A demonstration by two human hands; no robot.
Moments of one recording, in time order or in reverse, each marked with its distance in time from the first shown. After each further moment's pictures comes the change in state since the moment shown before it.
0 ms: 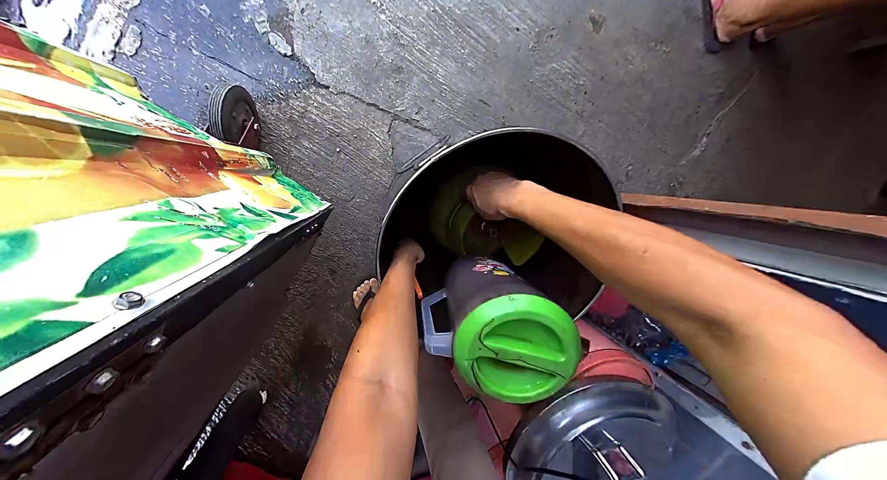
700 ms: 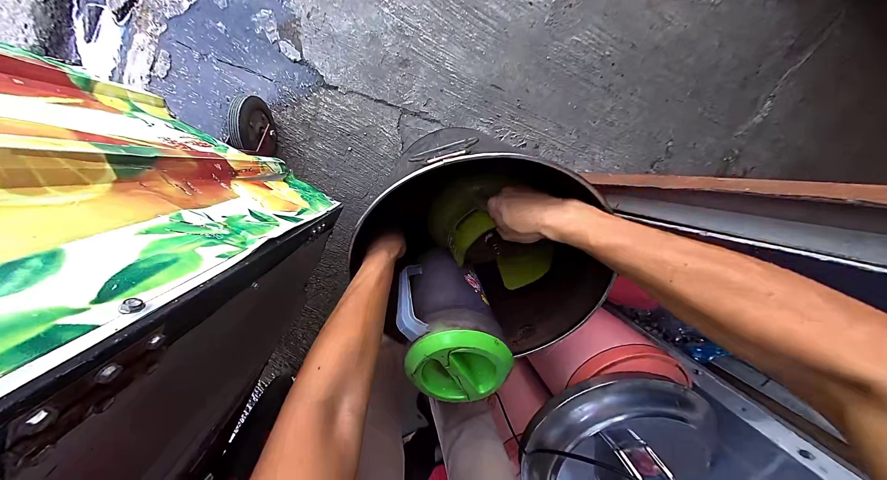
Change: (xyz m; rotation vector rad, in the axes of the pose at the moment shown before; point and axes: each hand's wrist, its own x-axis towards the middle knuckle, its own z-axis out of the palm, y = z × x) left_hand -0.042 -0.008 -0.050 0.437 0.192 0.029; right_hand -0.059 0.001 0.020 0.199 0.040 -0.065
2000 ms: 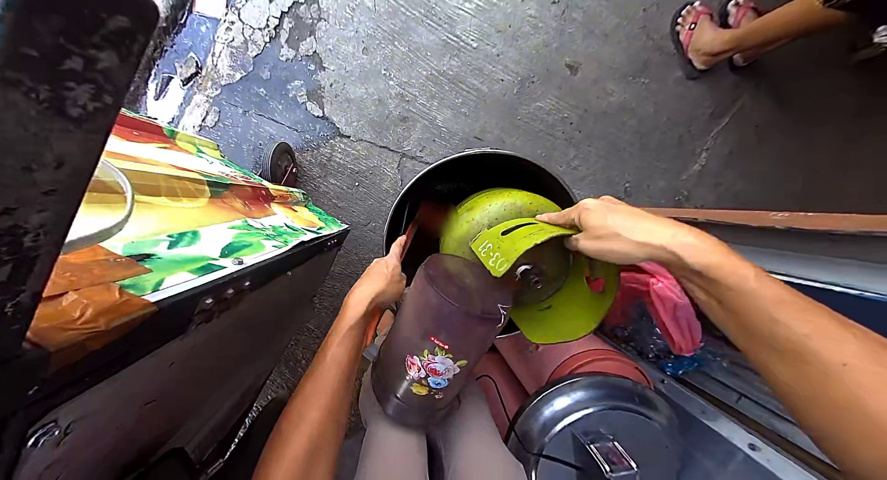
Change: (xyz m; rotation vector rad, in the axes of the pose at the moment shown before) left_hand -0.128 -0.031 -0.022 -0.166 0.040 0.373; right_hand -0.175 0.058 -0.018 0.317 0.324 0.070
